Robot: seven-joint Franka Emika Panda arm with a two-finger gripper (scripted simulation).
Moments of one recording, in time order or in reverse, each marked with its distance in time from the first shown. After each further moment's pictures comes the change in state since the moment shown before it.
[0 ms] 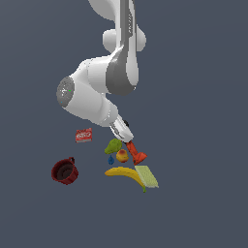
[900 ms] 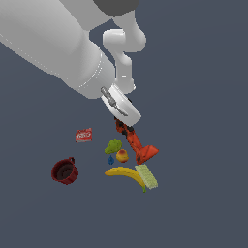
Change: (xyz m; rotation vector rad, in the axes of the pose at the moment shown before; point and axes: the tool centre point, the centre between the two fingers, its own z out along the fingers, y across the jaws) arm -0.079 -0.045 -0.159 -0.001 -0.002 0.002
